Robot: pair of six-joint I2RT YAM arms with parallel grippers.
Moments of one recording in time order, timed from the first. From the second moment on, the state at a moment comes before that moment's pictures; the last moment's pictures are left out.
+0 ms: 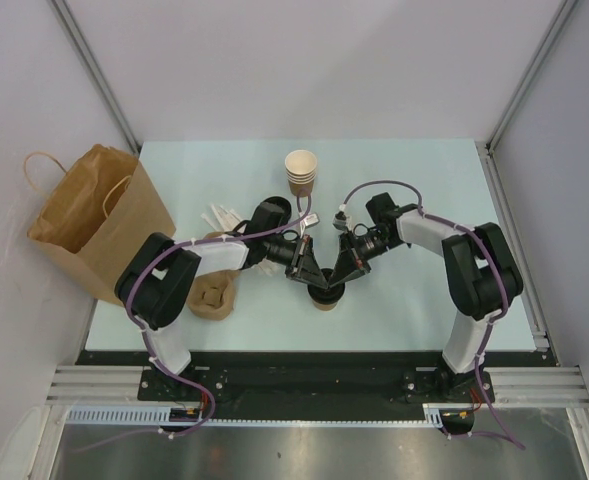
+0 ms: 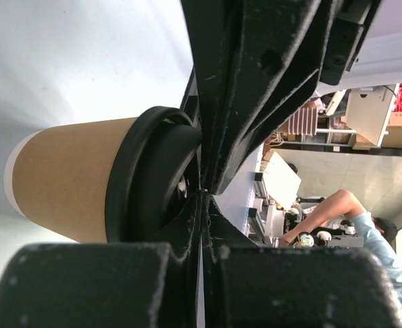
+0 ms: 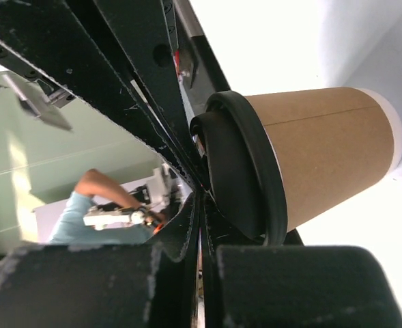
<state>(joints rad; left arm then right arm) -0.57 1.80 0.94 0.10 1.11 -0.63 0.39 1.83 1.14 -0.68 -1.17 0.13</state>
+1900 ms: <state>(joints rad) -0.61 1.61 0.83 0.17 0.89 -0.68 0.43 1.74 1.09 -0.59 -1.13 0.21</state>
